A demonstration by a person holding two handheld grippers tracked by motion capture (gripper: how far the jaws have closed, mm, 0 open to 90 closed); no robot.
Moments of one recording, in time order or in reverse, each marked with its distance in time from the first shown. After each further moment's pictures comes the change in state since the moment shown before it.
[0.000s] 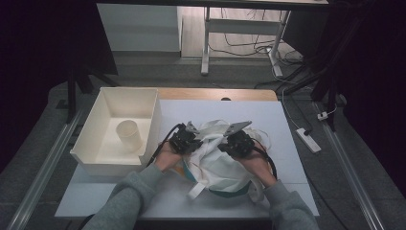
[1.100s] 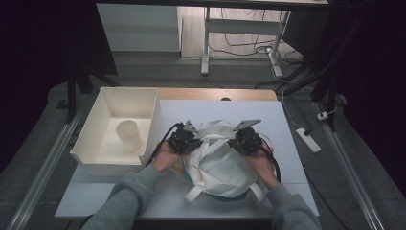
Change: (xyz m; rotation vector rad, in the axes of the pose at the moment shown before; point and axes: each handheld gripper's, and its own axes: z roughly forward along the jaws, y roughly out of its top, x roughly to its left) left arm -0.002 0.002 -0.010 -0.027 -0.012 -0.008; right arm -0.025 -0.014 -0.008 -0.004 -0.141 0.151
